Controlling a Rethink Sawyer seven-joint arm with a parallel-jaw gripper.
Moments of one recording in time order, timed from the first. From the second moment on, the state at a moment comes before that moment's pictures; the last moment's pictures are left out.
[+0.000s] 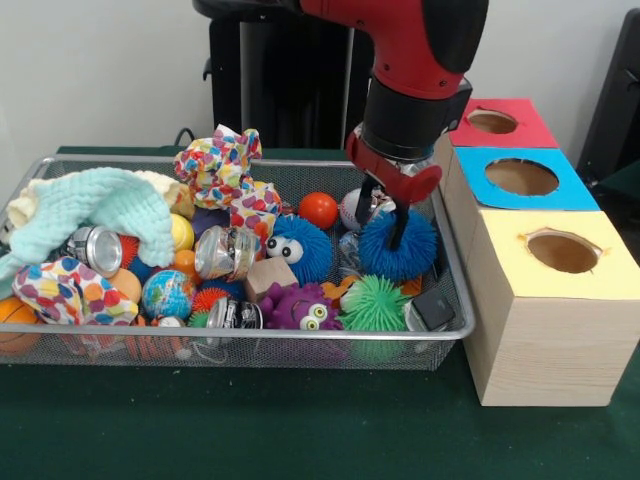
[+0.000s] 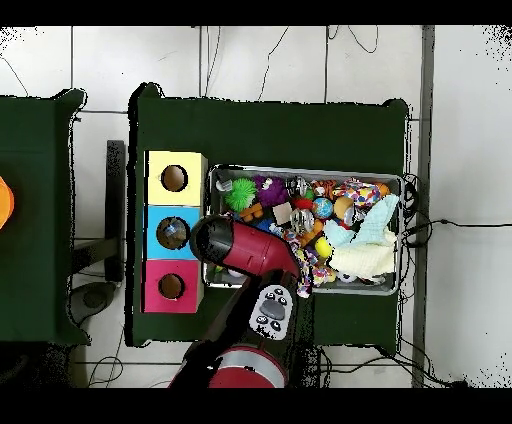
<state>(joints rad) 0.09 -0.43 -0.29 1.69 0.33 0.40 2.35</state>
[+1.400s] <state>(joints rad) 0.06 -0.38 -0.25 1.69 0.33 0.26 2.35</state>
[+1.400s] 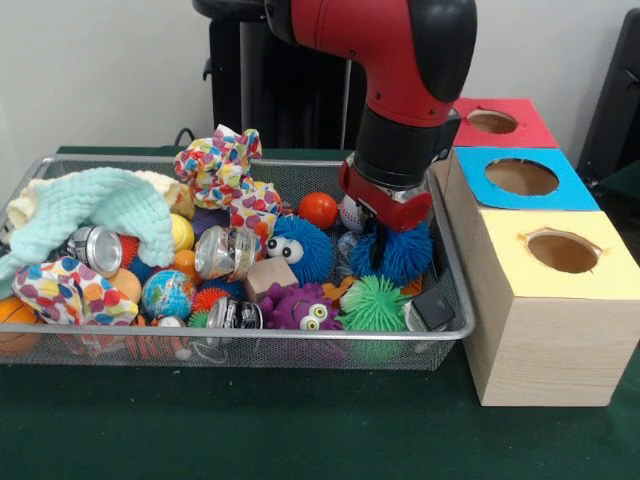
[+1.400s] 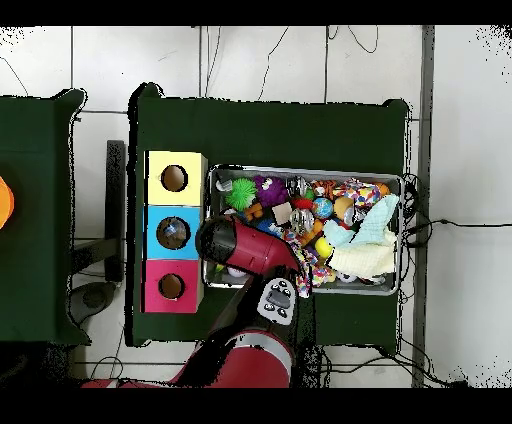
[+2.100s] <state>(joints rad) 0.07 -0.45 -0.25 1.72 0.33 0.31 2.35</state>
